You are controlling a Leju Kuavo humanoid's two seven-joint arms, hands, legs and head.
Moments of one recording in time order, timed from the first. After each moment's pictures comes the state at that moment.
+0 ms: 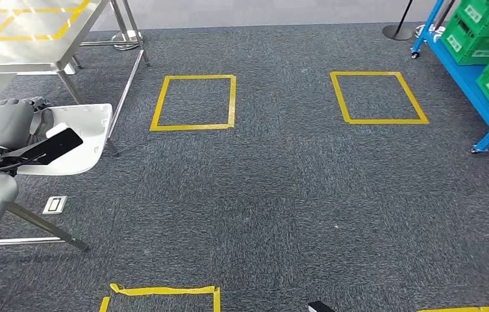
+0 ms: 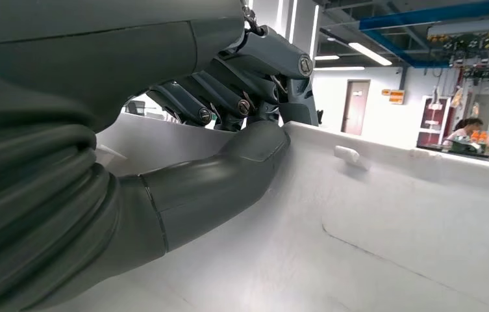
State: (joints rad) left arm -1.05 0.23 -0.50 -0.42 -0.68 0.23 -0.45; right arm -0.05 0.12 -0.66 -0.18 0.76 0.13 0.33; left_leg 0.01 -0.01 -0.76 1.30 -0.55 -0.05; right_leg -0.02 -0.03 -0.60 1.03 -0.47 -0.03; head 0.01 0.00
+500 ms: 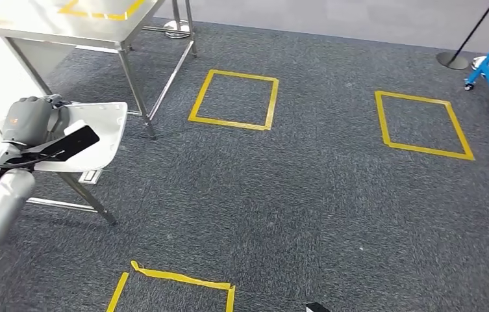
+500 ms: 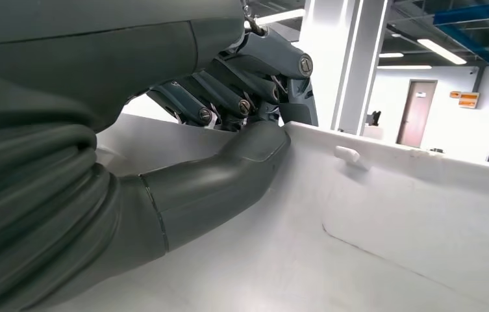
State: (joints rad) left arm -1.06 0.16 -0.52 -0.40 -0.71 0.25 -0.42; right arm -0.05 0.12 -0.66 -0.18 0.75 0.13 0.33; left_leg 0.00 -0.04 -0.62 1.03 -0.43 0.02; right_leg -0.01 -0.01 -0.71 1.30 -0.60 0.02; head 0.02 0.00
